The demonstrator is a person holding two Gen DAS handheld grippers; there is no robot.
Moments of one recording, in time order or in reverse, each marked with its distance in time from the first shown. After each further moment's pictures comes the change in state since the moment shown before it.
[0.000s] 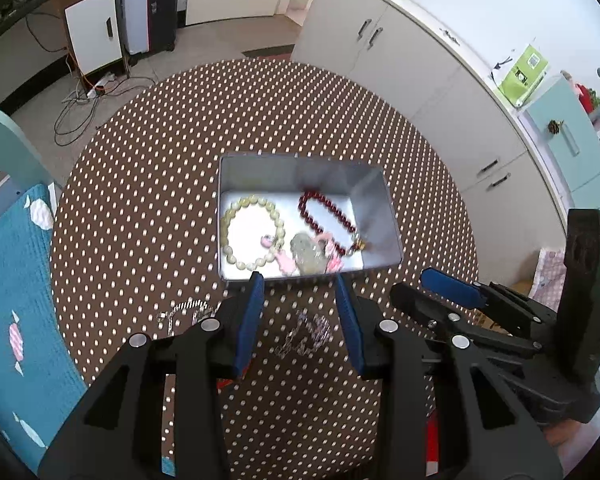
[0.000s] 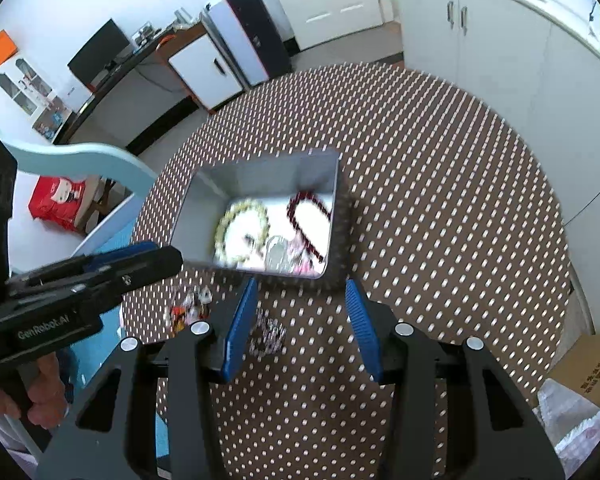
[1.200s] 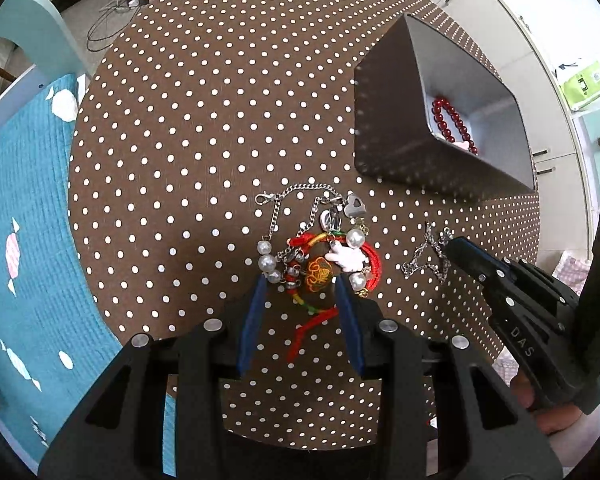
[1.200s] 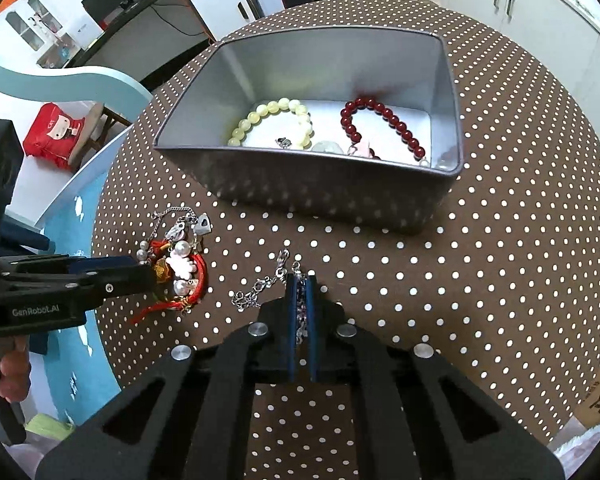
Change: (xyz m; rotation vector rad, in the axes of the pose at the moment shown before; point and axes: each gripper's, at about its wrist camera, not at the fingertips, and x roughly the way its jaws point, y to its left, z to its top) left arm 0.041 0.108 -0.064 -0.194 0.220 0.048; right arm 0.062 0.034 -0.032 -0.131 0.110 -0.030
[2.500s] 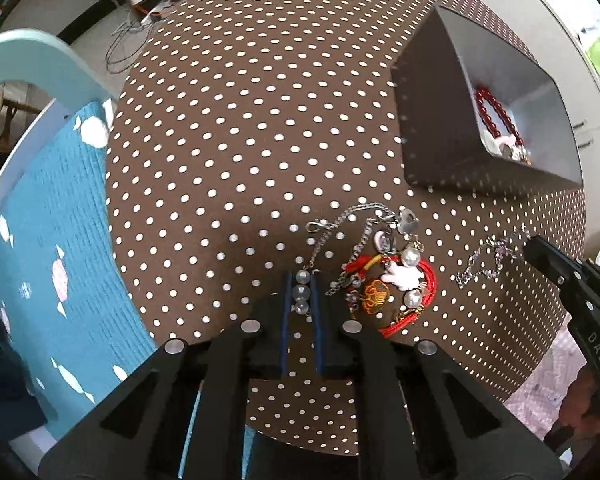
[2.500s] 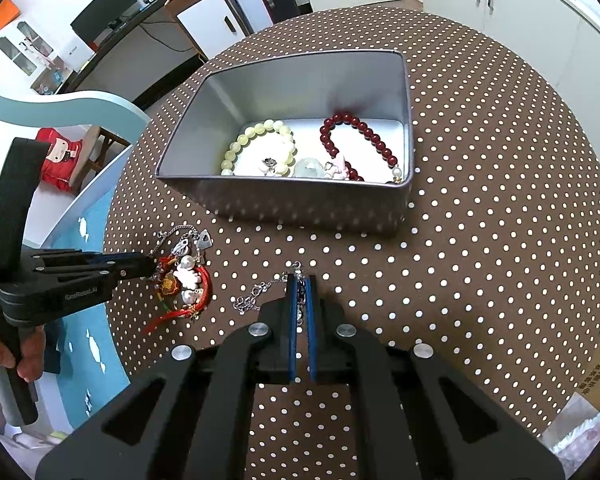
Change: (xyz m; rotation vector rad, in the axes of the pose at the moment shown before) left arm 0.002 0.005 0.041 0.077 0.033 0.195; right arm -0.020 -0.012 0.004 0.081 -0.024 0.011
